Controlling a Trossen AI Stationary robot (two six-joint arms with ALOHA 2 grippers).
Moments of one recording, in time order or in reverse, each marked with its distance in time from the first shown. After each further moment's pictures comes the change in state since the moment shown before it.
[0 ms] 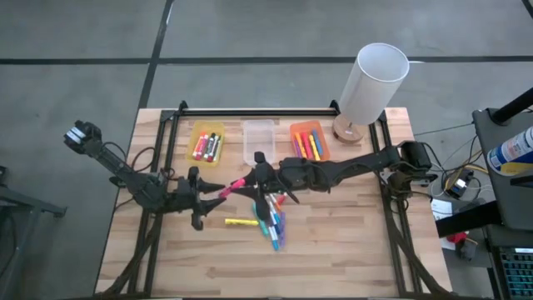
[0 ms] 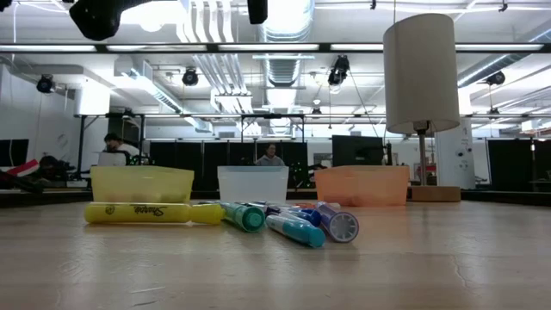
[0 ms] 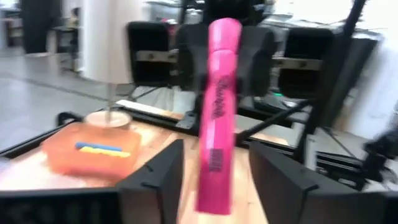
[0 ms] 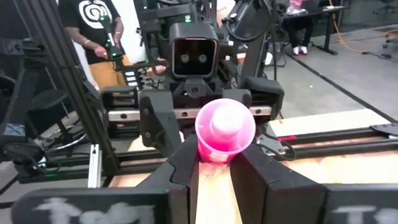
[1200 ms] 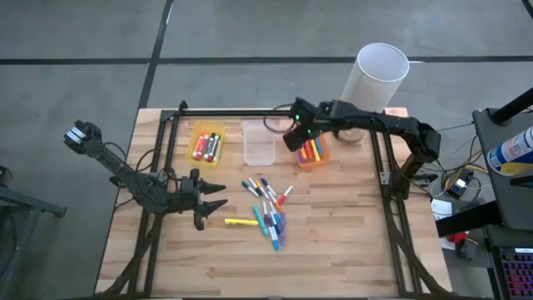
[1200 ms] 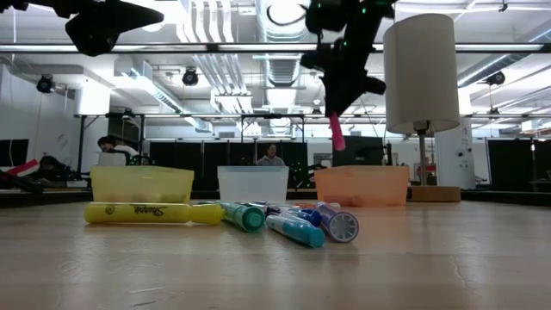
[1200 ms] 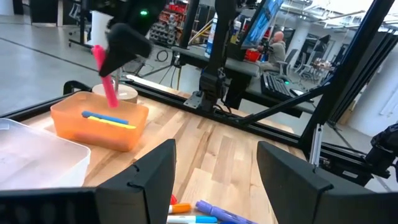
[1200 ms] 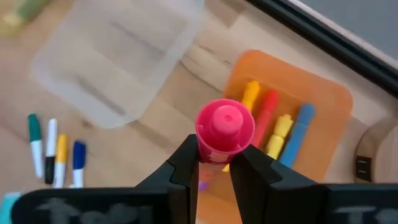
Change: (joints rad) left arm -0.002 0.000 -0.006 -0.121 -0.007 -0.158; right arm -0.489 -0.126 0.109 -1.284 0.120 0.377
